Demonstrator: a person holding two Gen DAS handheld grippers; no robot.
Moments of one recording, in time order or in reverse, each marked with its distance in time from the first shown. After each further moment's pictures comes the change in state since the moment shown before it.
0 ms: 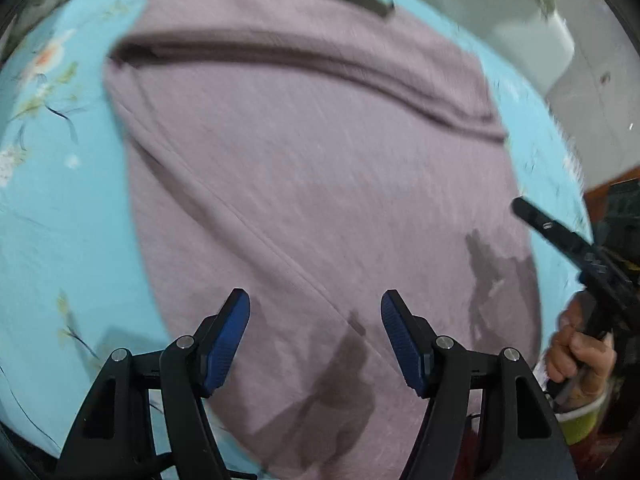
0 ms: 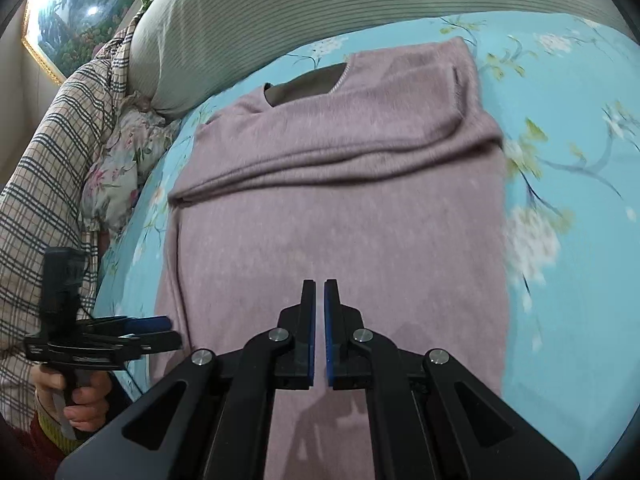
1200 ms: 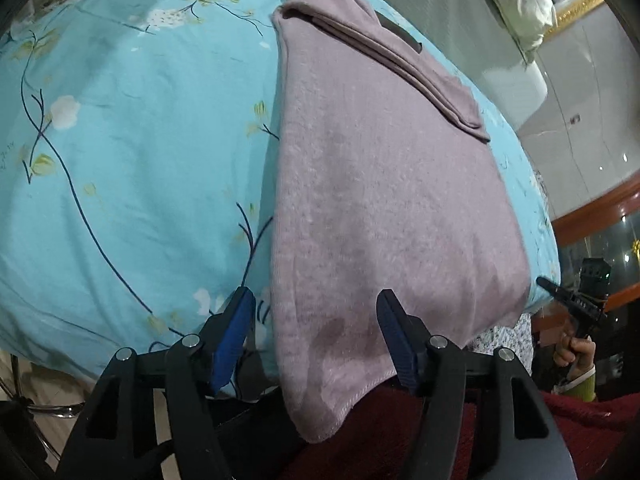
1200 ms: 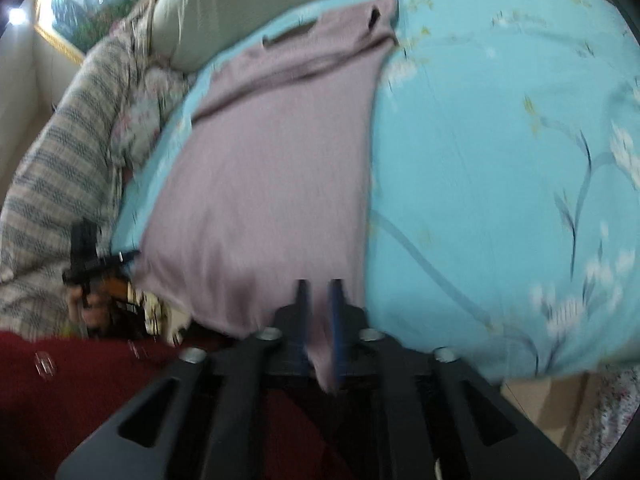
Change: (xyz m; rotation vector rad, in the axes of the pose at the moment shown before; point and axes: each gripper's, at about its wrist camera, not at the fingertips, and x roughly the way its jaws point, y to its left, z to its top) left arm -0.063 0.148 -0.156 -0.100 -0.165 -0.183; right arm -0.114 -0.067 -0.147 -0.019 0.137 0.044
